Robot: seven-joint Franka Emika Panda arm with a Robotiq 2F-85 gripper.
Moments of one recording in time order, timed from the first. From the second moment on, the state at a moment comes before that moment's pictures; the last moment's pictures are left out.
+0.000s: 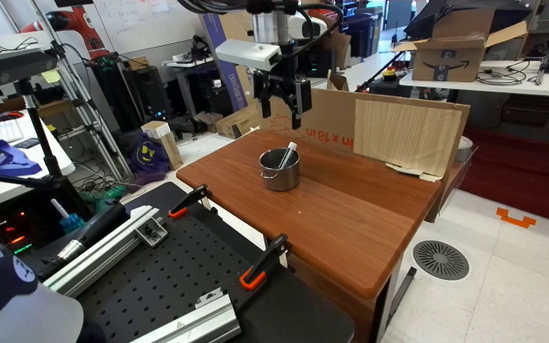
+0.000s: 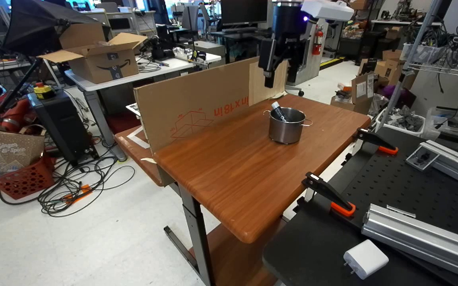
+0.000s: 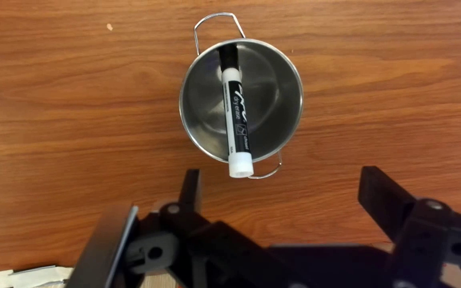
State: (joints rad) arm 0.01 0.18 0.03 -2.28 0.12 2.47 -0.08
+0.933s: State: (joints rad) arm 0.00 0.38 0.03 -2.15 0.13 2.47 -0.08
